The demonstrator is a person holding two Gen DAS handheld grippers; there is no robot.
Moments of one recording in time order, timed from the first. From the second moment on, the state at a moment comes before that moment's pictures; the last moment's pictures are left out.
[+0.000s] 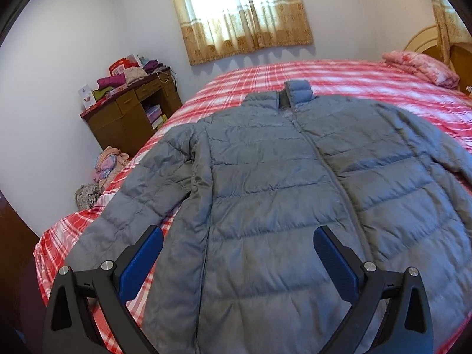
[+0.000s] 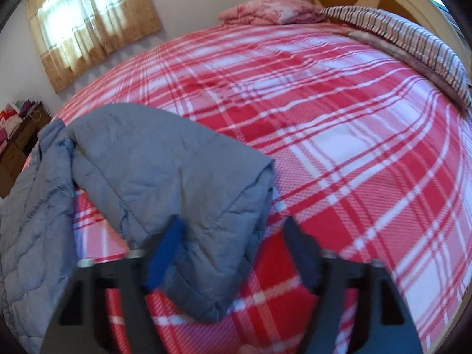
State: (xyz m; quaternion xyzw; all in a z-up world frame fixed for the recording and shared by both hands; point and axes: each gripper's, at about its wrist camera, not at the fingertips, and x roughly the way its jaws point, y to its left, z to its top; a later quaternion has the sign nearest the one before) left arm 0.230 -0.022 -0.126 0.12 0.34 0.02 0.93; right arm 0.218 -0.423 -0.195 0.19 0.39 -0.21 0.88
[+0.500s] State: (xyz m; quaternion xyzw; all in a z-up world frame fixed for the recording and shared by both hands) left arm 0.306 0.002 -0.118 0.13 0.34 0.05 0.93; right arm 0.267 -0.447 -0.104 0.10 0.31 -0.24 0.91
